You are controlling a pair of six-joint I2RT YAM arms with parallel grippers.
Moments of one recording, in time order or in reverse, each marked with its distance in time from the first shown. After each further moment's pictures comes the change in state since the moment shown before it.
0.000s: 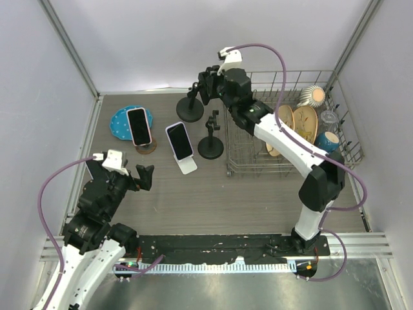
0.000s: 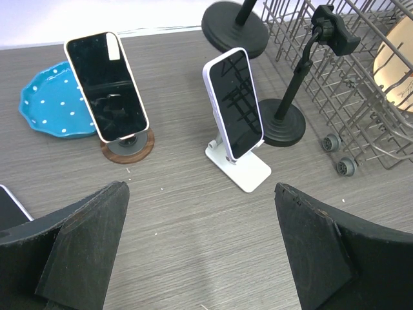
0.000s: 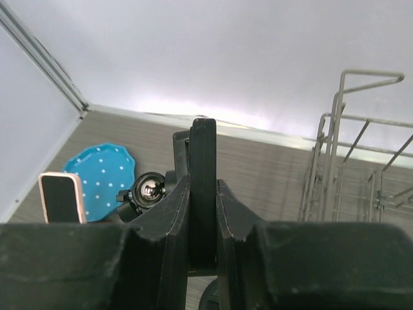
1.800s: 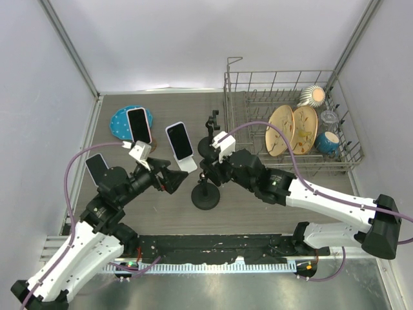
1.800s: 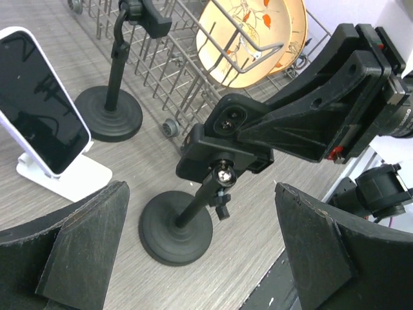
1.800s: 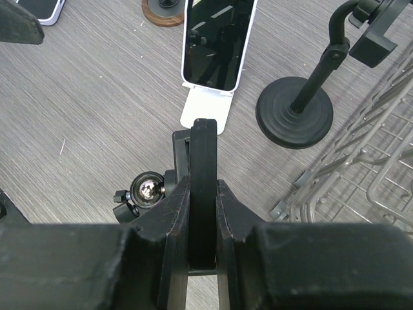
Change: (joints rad) left arm -0.140 0.201 -0.066 0.288 0.365 -0.297; right arm 0.392 -0.633 -0.813 -0.127 -0.004 -0.066
